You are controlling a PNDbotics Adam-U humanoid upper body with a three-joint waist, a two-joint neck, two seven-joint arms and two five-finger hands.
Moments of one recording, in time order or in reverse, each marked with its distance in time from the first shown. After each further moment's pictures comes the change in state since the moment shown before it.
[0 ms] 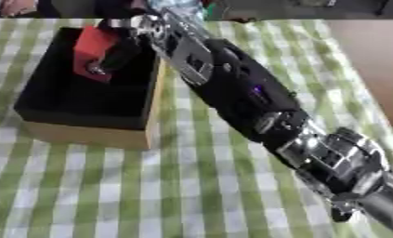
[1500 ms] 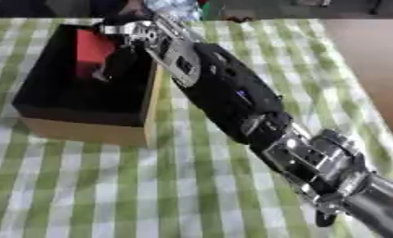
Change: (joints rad) left arm 0.002 -0.008 0.000 0.000 0.006 0.006 -0.012; right arm -0.017 0.011 -0.046 0.021 0.107 -0.104 -0.011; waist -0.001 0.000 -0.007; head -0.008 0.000
